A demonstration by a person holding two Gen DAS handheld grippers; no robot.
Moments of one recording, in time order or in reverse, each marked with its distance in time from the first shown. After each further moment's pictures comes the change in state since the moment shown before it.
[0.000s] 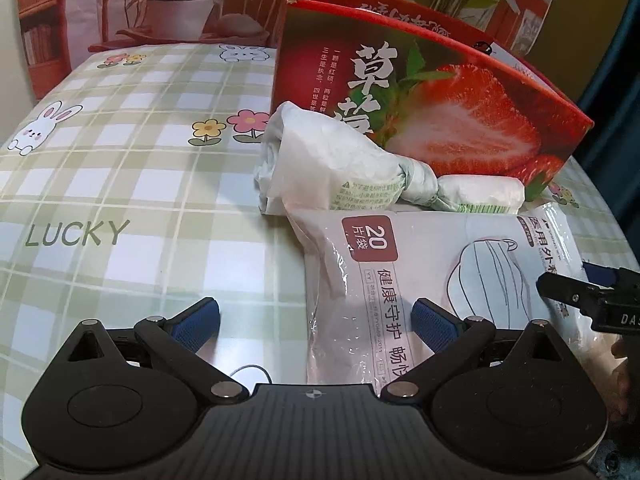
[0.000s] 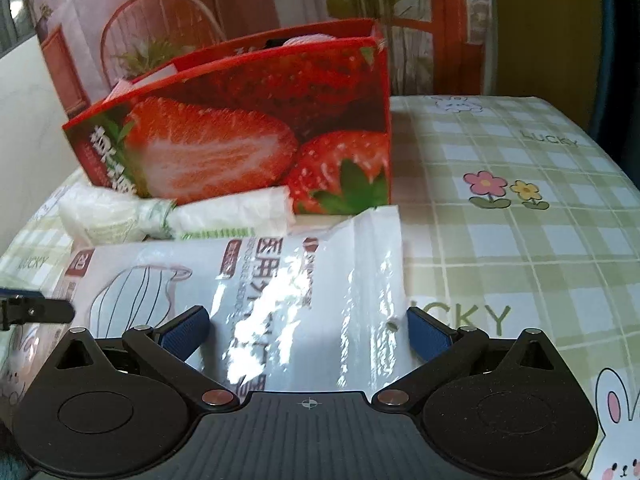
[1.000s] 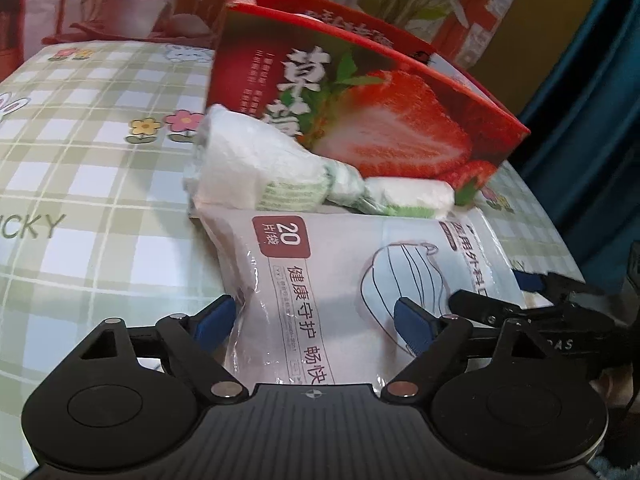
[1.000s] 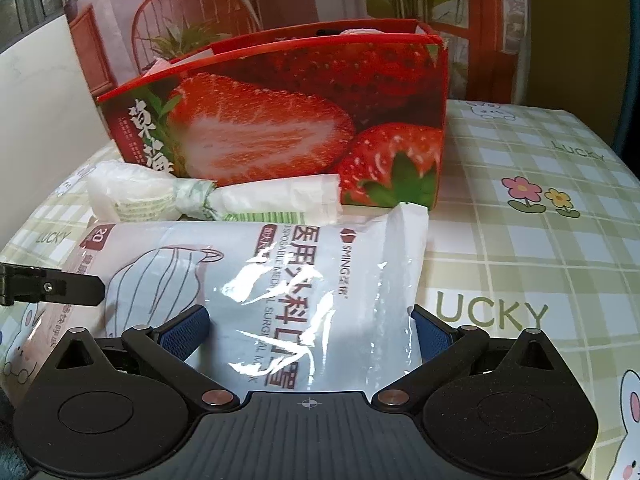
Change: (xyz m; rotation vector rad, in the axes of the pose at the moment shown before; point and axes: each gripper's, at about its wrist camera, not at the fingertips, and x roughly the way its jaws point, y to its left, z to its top) left arm -0.005 -0.014 -0.009 -0.004 -0.027 -0.214; right arm 0.002 0.023 -0.007 -0.068 0.006 0.046
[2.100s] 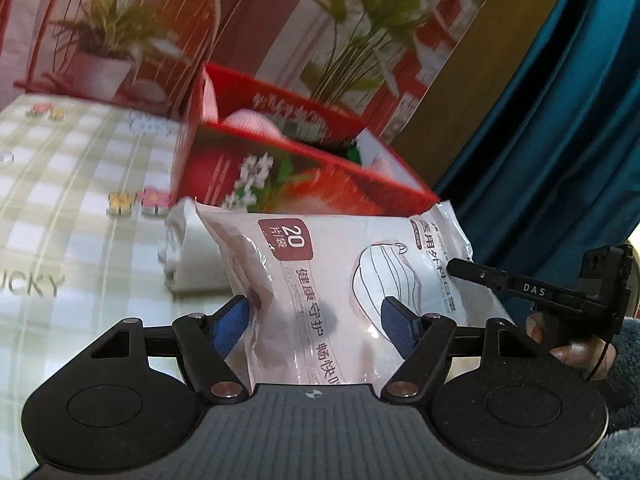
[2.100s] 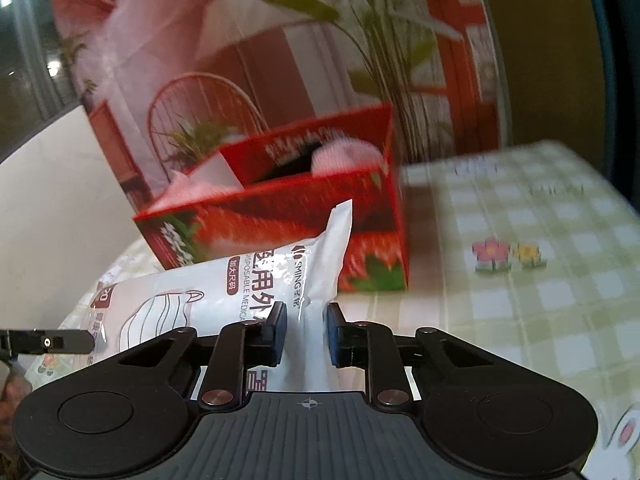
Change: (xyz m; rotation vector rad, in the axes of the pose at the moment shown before) left arm -0.070 0.011 0.014 0.030 -0.192 -0.189; right arm -0.077 -0.041 0.028 0.104 -0.205 0.120
